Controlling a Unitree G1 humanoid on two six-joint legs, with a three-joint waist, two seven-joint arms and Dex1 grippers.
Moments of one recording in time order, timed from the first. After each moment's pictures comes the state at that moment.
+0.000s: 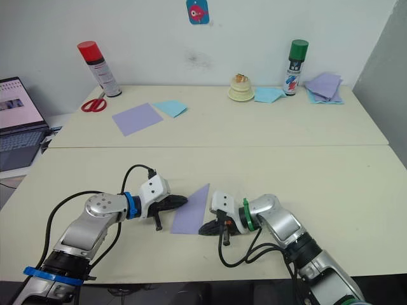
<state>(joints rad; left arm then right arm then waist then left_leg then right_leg) -0.27 0.66 -0.15 0.05 -0.12 0.24 -0.98 -0.49 -0.33 0.54 0.11 0.15 0.45 1.22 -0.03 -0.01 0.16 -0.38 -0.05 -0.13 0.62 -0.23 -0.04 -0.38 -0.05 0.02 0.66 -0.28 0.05</state>
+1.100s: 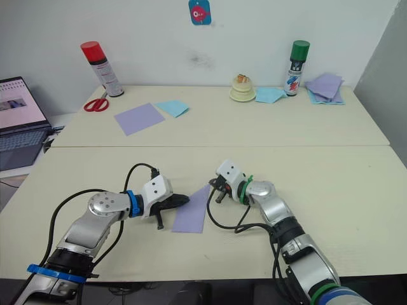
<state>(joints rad) -0.31 0.65 -0.17 0.09 -0.08 0.19 -1.00 -0.65 -0.13 0.30 0.55 0.01 0.16 0.65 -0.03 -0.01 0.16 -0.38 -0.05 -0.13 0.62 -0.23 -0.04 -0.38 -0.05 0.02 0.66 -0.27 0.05</state>
